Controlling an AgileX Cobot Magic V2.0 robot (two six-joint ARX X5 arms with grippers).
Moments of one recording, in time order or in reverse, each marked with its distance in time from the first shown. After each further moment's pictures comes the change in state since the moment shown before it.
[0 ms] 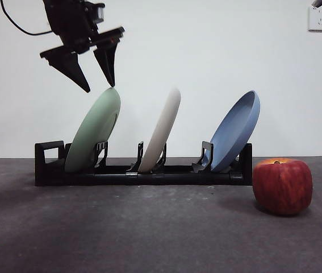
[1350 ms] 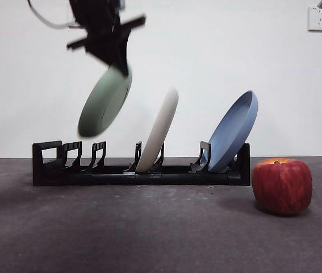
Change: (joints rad) left arm -0.084 0.070 0.237 -0.040 0.008 0.019; right arm 0.000 0.000 0.000 0.001 0.051 0.008
